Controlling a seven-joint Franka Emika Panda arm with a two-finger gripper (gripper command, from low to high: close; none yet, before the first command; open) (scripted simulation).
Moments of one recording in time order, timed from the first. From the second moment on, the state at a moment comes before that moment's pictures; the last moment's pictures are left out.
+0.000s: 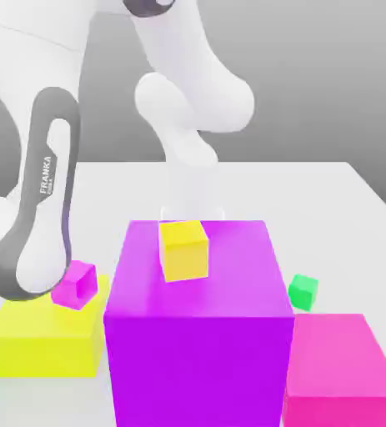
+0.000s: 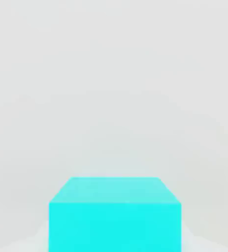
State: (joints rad) arm -0.46 0.55 -0.16 -2.20 0.21 2.74 1.06
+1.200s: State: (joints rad) arm -0.14 -0.34 0.11 -2.50 0.05 2.16 0.86
